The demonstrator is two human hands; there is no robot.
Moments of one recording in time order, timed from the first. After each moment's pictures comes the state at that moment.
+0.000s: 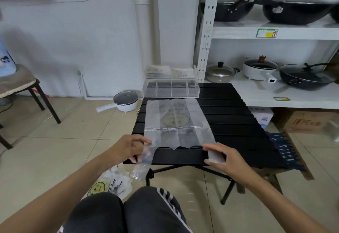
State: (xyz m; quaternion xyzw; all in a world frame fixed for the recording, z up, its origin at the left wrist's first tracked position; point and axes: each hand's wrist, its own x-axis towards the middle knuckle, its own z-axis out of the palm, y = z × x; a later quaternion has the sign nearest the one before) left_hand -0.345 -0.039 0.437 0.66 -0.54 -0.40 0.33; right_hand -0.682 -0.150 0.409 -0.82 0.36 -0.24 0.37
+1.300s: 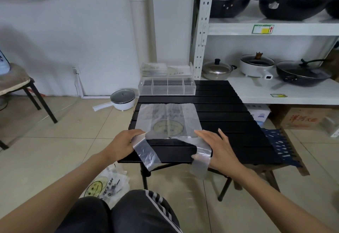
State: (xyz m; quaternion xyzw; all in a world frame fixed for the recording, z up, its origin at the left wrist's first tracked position) left_hand -0.329 -0.067 0.409 0.65 -0.71 -0.12 0.26; right_hand -0.667 -0.173 0.389 -0.90 0.34 -0.24 0.11
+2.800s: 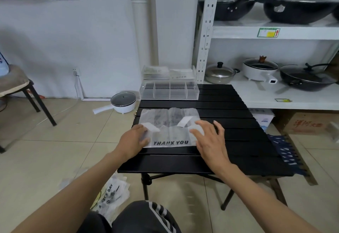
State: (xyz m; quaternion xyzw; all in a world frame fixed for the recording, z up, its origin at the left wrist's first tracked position) left_hand -0.332 -0.114 0.404 0.75 -0.63 -0.06 0.17; right_hand -0.609 -0.197 0.402 -0.88 0.38 -0.25 -0.11
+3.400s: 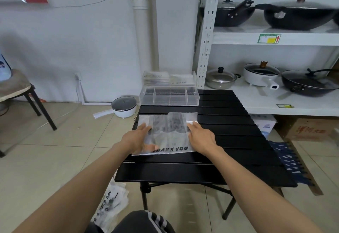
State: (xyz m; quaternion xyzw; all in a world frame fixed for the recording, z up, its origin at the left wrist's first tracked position) left_hand -0.337 -0.147 0.433 0.77 -0.63 -0.12 -0.03; right_hand -0.562 -0.256 0.413 -0.87 0.49 -0.05 0.06
